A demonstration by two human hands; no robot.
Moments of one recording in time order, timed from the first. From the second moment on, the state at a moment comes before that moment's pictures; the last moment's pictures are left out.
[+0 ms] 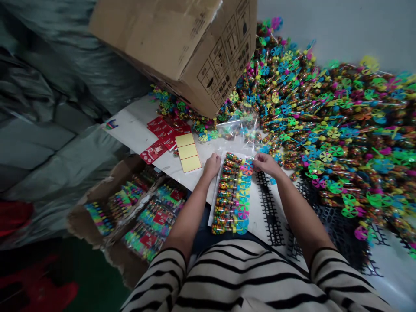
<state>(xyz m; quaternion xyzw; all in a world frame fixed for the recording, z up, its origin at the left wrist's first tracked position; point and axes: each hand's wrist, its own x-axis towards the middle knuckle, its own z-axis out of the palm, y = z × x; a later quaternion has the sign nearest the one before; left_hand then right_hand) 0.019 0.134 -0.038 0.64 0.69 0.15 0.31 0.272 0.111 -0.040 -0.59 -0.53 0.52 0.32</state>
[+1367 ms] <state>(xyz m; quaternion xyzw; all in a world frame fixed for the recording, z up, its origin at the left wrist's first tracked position) -0.086 -0.091 -0.027 0.91 0.39 0.08 0.14 0.249 -0.103 -0.006 -0.37 -0.81 0.42 0.17</state>
